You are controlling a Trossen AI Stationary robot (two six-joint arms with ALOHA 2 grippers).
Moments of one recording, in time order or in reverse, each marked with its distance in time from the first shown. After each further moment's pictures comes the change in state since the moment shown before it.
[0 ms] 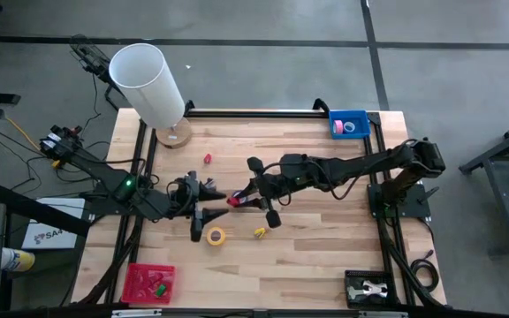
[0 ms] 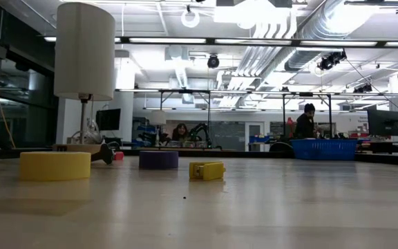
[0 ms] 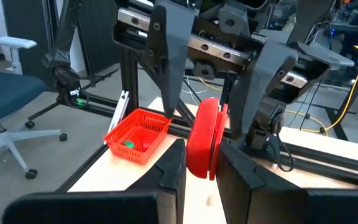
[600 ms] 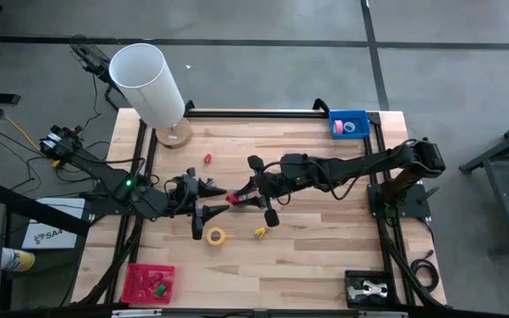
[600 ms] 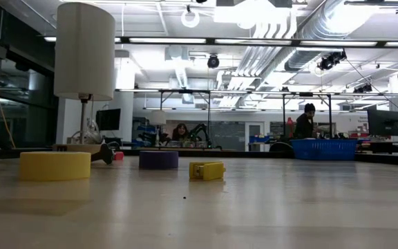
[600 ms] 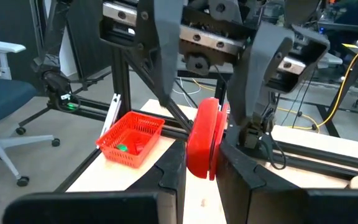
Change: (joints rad) left arm 0.000 0.000 0.000 0.062 -0.050 0.079; right arm 0.000 0.001 0.000 0.010 0.034 0.018
